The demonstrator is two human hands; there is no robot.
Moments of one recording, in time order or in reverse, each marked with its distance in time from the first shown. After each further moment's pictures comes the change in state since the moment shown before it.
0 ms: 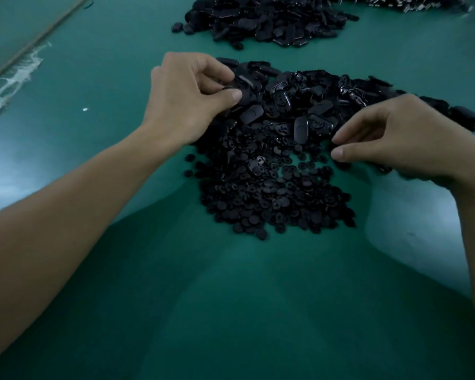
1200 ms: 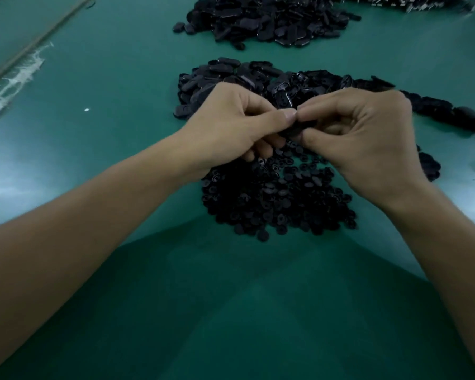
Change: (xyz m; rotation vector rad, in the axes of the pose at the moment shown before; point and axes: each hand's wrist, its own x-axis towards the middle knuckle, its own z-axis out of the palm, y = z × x) left_hand -0.029 0.042 0.017 -0.228 -0.439 -0.166; right_hand -0.003 -0.031 0.049 0.281 0.371 -0.377
